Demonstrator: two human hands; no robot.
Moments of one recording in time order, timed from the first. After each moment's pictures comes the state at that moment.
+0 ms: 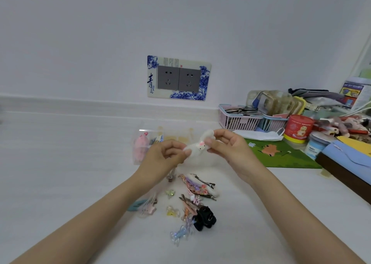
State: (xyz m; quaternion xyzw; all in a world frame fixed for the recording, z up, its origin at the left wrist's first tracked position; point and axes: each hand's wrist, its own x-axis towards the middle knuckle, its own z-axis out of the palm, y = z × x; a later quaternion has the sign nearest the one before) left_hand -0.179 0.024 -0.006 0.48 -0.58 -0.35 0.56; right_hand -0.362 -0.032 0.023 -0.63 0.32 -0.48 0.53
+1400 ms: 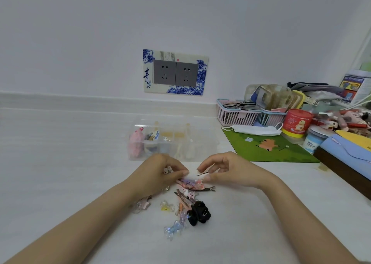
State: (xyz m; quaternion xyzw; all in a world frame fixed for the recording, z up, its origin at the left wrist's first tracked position) left_hand -0.173 0.030 -0.024 0.52 -0.76 -0.20 0.33; right_hand -0.398 -0.031 -0.006 -0.82 0.37 -0.16 0.40
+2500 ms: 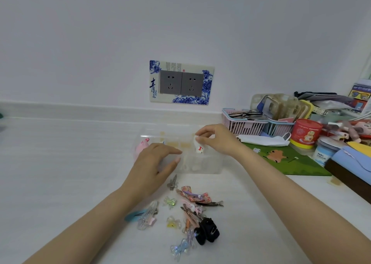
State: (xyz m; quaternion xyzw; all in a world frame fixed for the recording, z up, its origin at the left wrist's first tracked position) left_hand -0.145 0.014 -0.023 0.54 -0.74 -0.01 0.41; right_hand -0.338 -0.118 0.027 -0.83 0.43 -0.28 0.22
